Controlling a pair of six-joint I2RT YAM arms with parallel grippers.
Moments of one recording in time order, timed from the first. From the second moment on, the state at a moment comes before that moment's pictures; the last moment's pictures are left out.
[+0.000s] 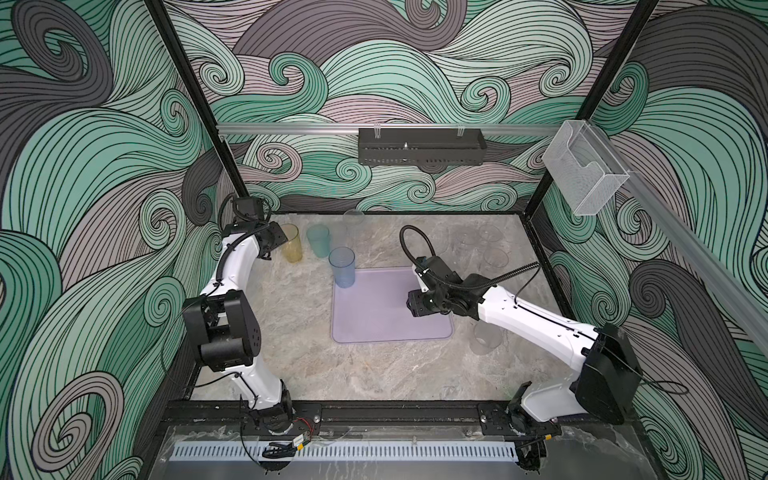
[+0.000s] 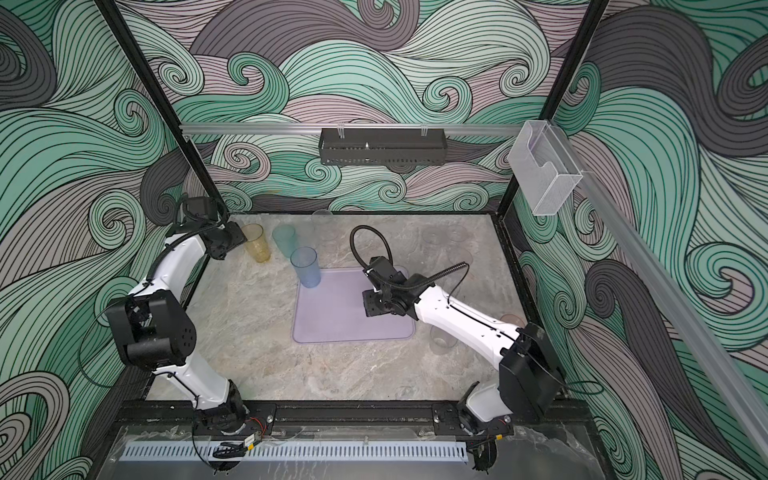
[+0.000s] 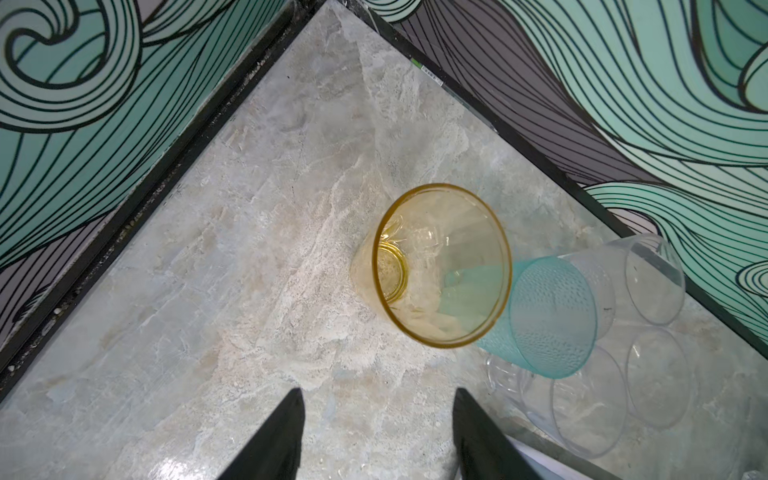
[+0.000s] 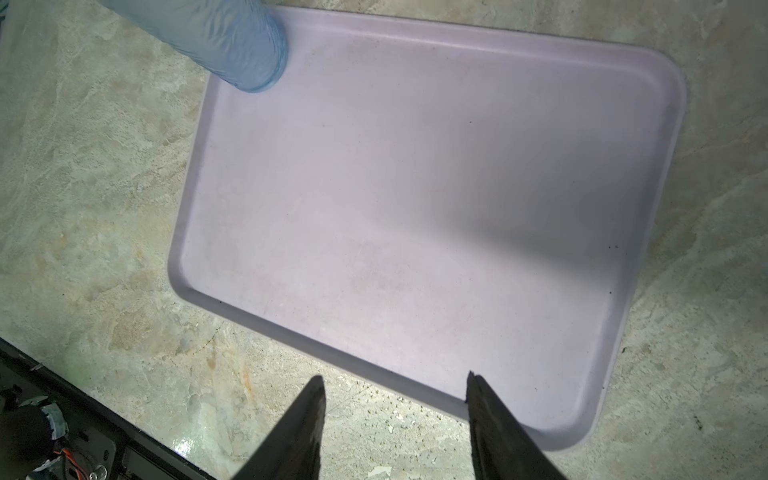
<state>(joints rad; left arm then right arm) 0.20 1.73 1.51 -0.70 0.01 -0.43 0.79 1.47 1.13 -0.69 0.03 0.46</state>
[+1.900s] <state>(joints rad) 0.17 1.32 1.16 -0.90 0.00 -0.48 0.79 1.68 1.29 -0.74 0.10 0.37</state>
